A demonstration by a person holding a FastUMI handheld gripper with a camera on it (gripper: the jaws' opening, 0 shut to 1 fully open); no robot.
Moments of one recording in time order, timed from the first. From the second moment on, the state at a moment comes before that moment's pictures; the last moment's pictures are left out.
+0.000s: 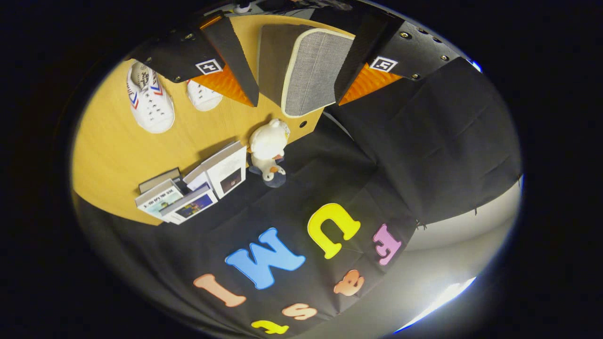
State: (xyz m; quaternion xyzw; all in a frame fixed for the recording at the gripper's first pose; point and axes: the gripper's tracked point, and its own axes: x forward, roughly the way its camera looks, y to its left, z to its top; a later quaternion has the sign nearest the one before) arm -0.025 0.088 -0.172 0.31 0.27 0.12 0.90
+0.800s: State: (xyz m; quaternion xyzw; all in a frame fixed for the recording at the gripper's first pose) arm -0.048 0.153 -0.246 0.53 0.39 0.14 0.74
